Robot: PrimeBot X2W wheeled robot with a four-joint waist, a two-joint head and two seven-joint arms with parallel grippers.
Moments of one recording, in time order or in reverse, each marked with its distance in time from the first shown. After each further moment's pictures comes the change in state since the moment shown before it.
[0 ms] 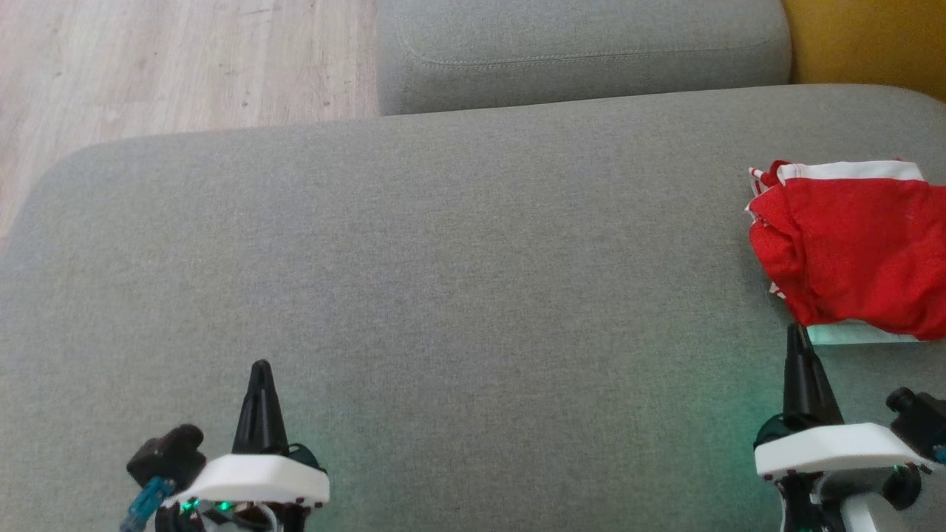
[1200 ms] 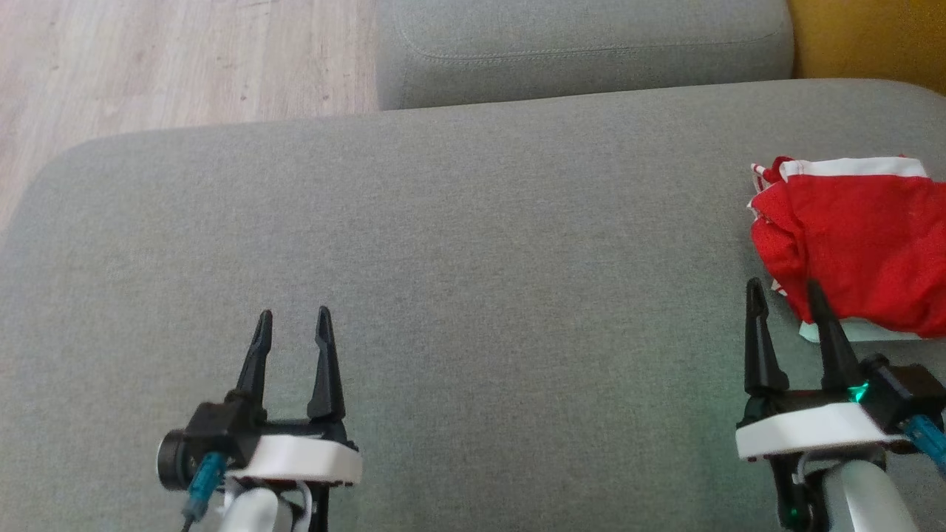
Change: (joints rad) left arm -0.054 0.001 -0.063 -0.055 0.331 0.036 -0.090; right arm -0.040 -0.001 0.014 -0.072 -0.358 0.000 -0.083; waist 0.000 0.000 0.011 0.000
